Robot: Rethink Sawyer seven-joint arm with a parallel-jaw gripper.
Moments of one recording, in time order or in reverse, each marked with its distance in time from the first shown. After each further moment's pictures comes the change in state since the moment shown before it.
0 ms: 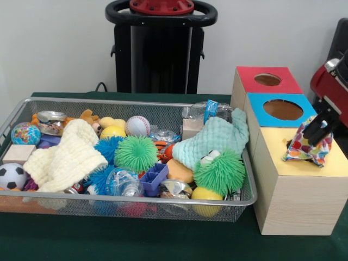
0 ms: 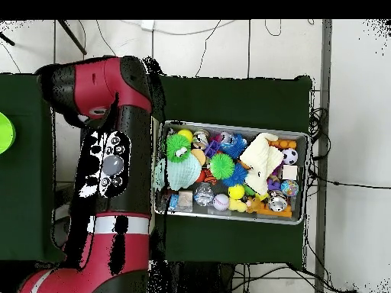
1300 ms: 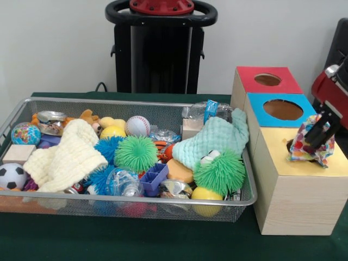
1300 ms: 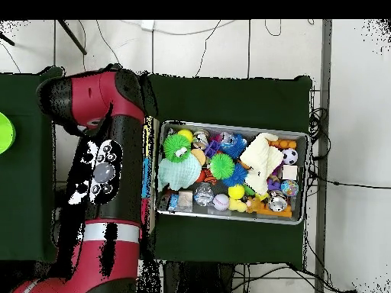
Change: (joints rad) arm 0.041 -0.022 0.000 0.101 -0.002 -0.119 0.000
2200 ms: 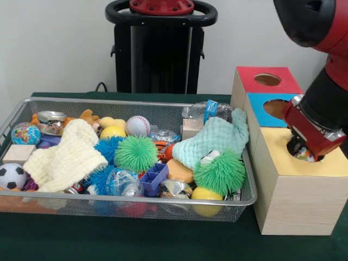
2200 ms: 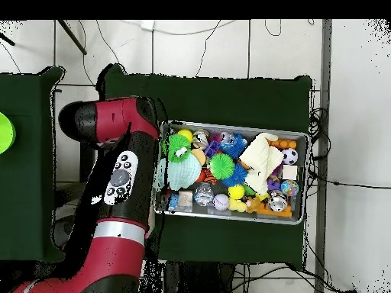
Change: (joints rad) arm 0.003 -0.001 0.035 0.204 0.016 -0.212 0.000
